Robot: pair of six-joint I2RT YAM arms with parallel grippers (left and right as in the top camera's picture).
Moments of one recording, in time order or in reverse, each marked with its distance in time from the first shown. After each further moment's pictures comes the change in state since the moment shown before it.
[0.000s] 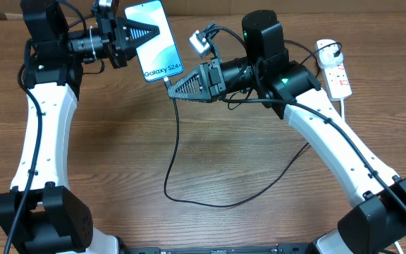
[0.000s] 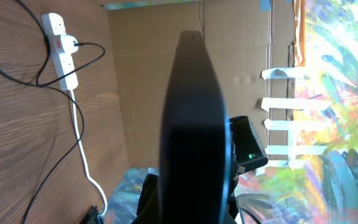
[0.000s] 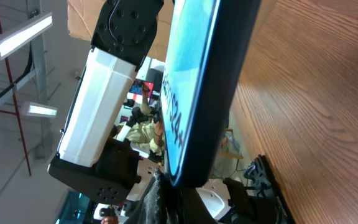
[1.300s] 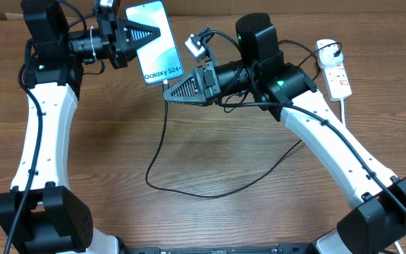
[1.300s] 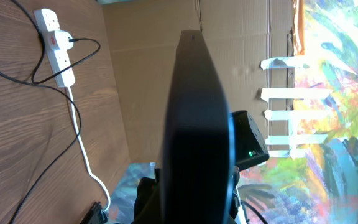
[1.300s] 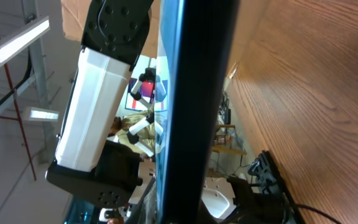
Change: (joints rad) left arm 0.000 0.000 0.000 0.004 0.031 0.028; right arm 0.023 0.000 0.000 -0.018 0.018 0.029
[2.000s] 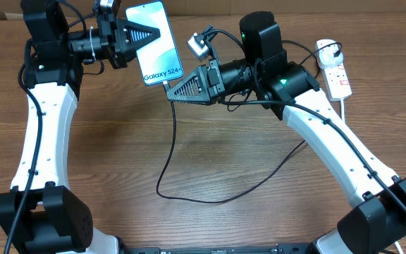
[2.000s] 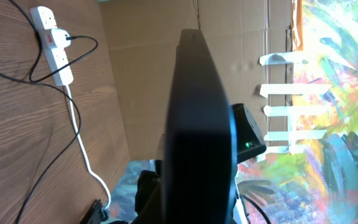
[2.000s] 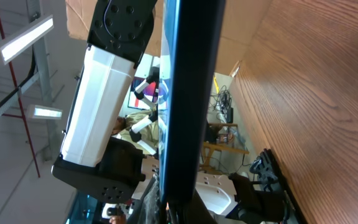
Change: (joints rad) left arm 0.000 0.000 0.000 0.004 0.018 0.006; right arm -0.015 0.000 0.000 -0.003 -0.021 -0.005
